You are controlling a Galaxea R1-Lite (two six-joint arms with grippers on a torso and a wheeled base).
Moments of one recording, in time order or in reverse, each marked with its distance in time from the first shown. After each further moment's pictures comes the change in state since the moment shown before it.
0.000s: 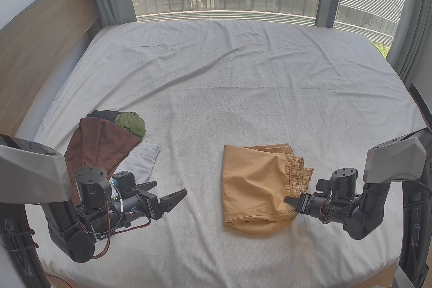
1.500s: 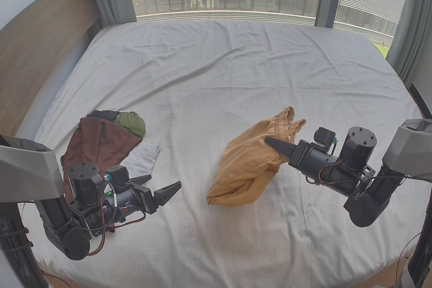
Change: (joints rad) left arm 0.027 -0.041 0.001 0.000 0.000 0.000; right arm 0.145 -0.272 -0.120 -0.176 0.075 0.200
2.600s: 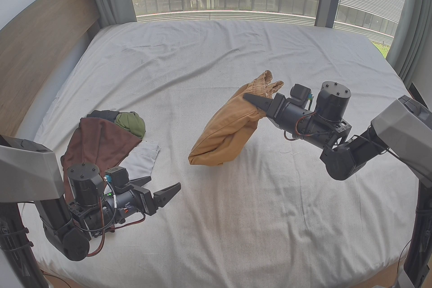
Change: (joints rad) left arm 0.000 0.001 0.009 0.000 -0.001 -0.002; right arm -0.014 0.098 -0.563 0.370 0.088 0.010
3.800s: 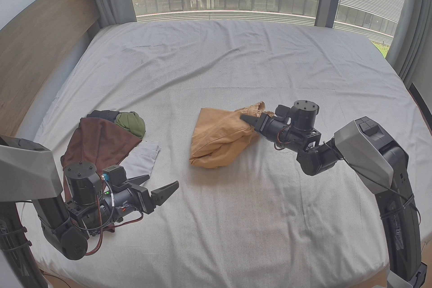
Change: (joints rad) left arm 0.015 -0.010 0.002 0.000 -0.014 -0.001; right arm -0.076 0.397 -0.473 0.236 0.000 -0.030
